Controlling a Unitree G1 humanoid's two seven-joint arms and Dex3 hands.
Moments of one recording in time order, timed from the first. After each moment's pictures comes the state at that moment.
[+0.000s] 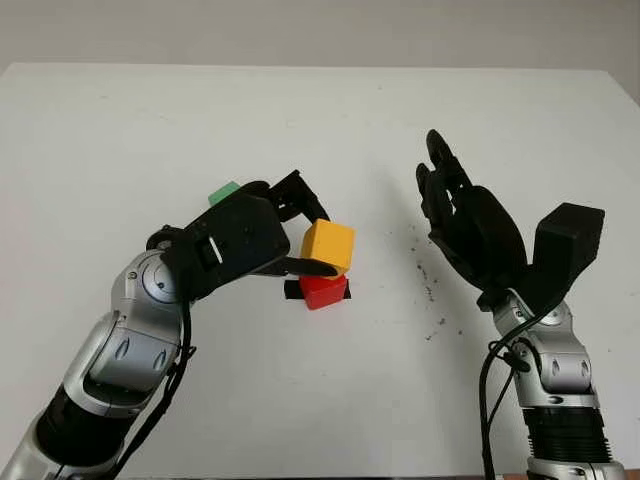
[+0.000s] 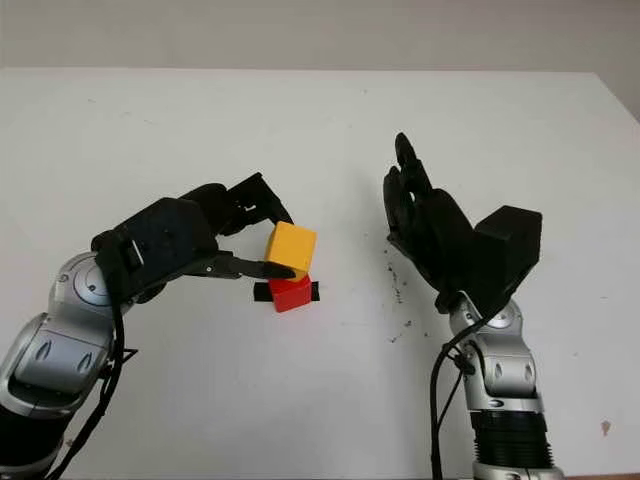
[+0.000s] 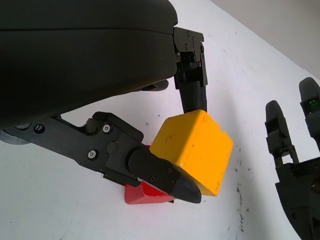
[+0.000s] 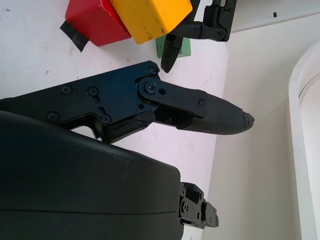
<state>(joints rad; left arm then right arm) -0.46 0.47 -0.27 -0.47 0.29 0.79 -0.49 -0.31 -0.24 -0.11 0.01 0.20 0.21 0.32</state>
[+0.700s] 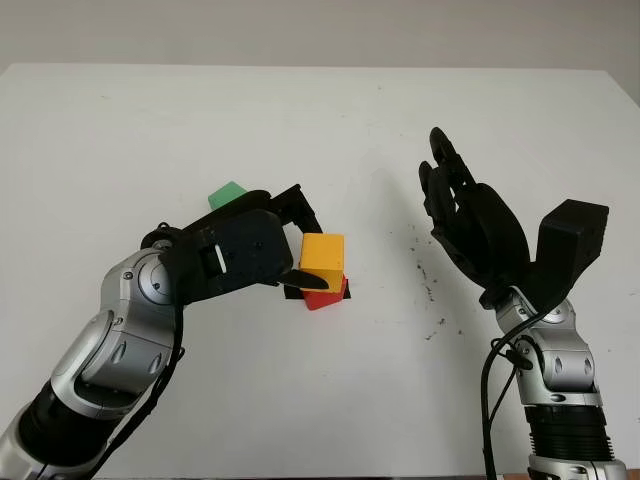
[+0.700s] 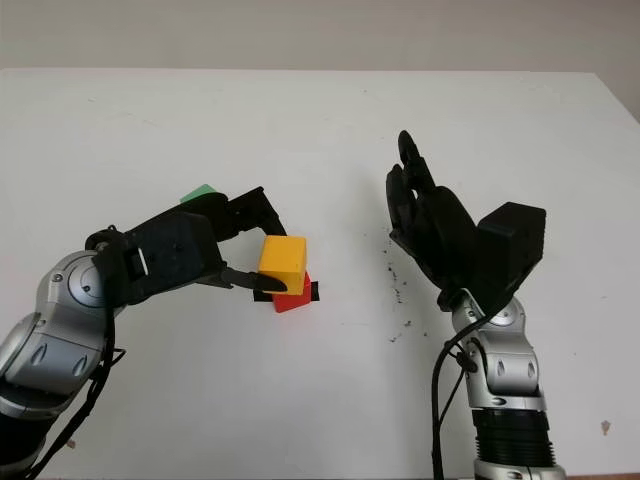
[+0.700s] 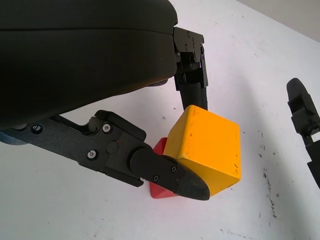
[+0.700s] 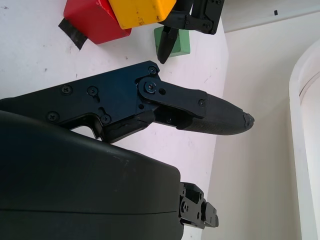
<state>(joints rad) -0.48 0.55 -0.31 -0.49 0.34 0.80 -0.57 -0.31 -0.24 -0.12 0.00 0.20 0.23 0.32</state>
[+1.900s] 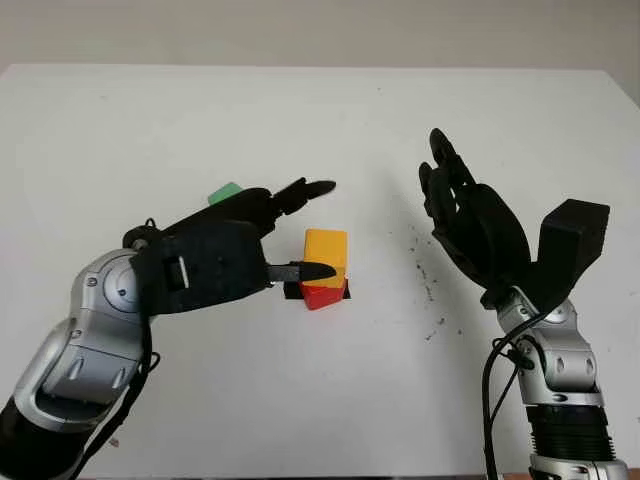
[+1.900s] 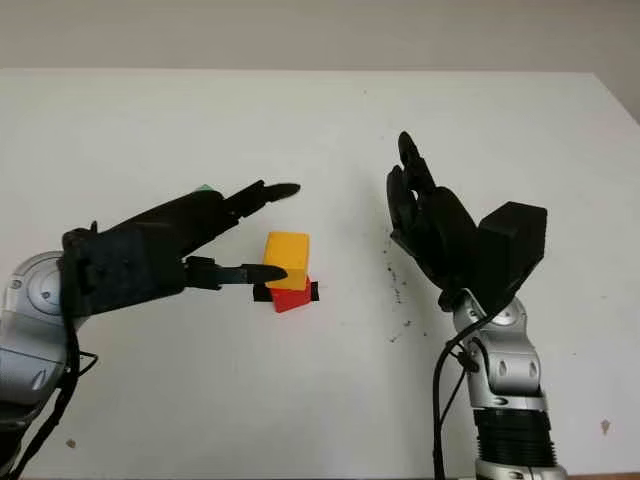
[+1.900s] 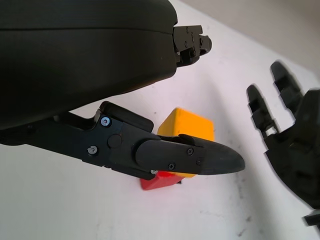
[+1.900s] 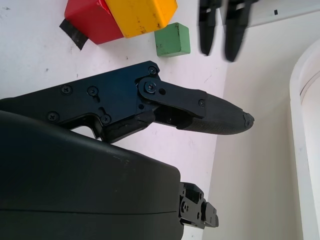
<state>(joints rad) -0.41 0.60 -0.12 -0.60 0.19 0.68 -0.63 -0.31 -0.24 -0.12 0.00 0.20 0.24 0.33</state>
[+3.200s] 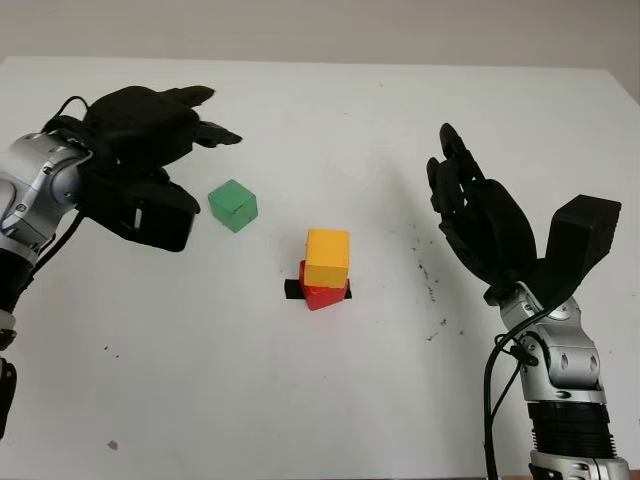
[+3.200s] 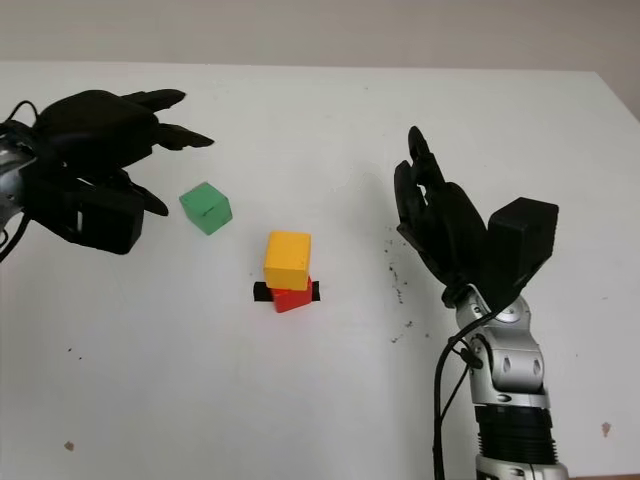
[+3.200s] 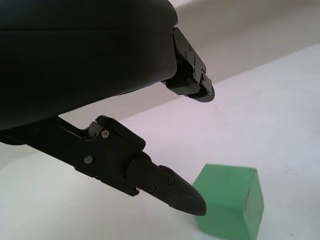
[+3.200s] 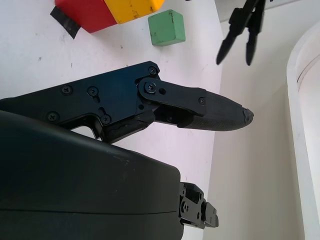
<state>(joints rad) -0.97 0.82 -0.34 0.58 0.80 -0.46 -0.21 -0.33 -0.24 -0.14 0.01 0.22 0.24 0.30</state>
